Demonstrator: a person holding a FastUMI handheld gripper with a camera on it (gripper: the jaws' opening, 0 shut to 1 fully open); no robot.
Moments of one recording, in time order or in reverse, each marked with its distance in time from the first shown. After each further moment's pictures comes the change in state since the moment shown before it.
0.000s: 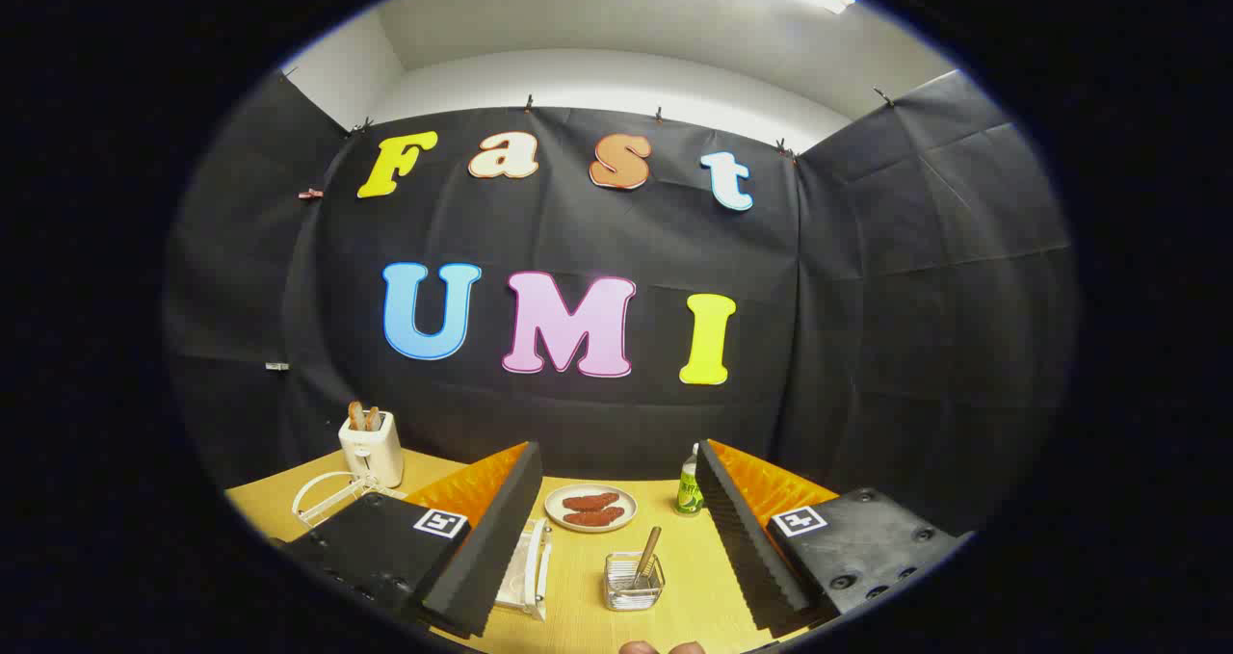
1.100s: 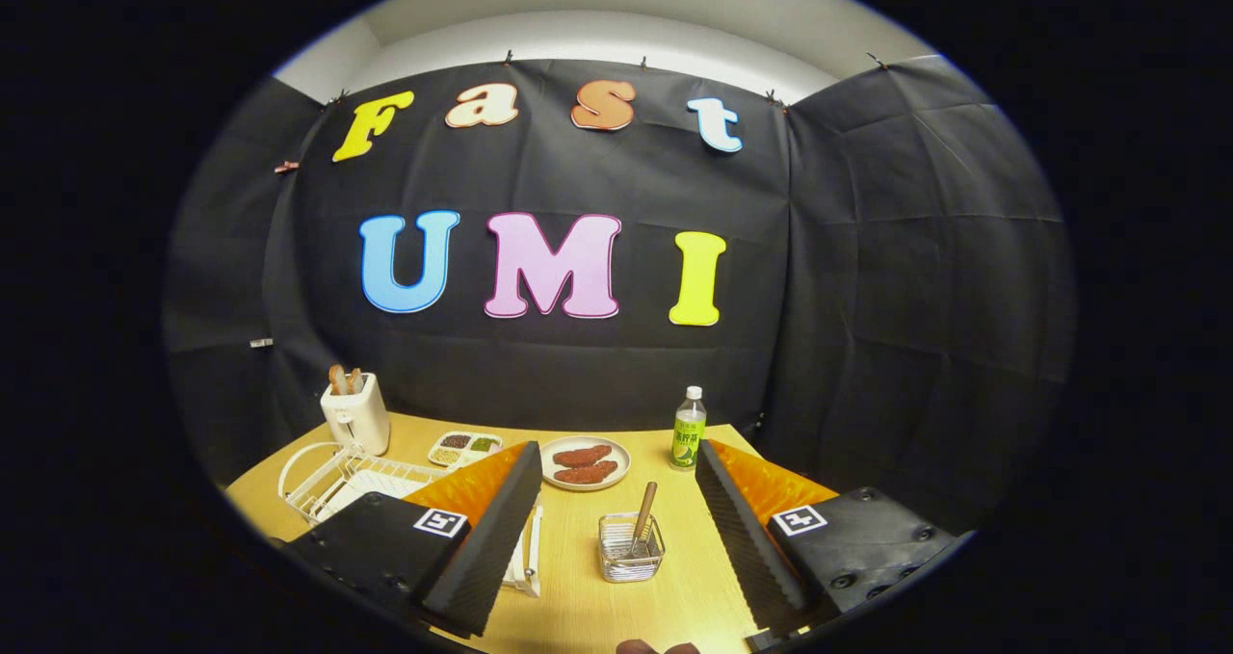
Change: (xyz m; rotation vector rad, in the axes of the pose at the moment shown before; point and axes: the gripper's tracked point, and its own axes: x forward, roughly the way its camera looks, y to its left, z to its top) arm 0.021 -0.005 -0.058 0.006 0.161 -0.035
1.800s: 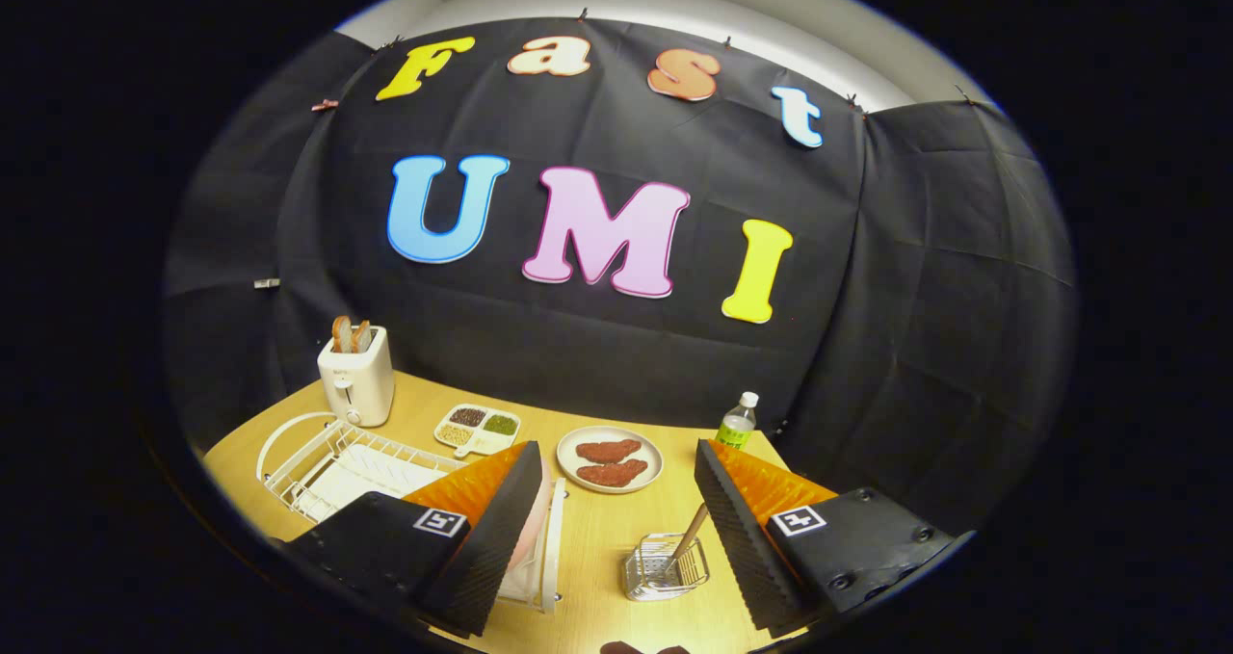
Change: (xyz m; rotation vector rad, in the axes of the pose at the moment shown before) arm 0.081 0.089 -0.019 -0.162 0.128 0.069
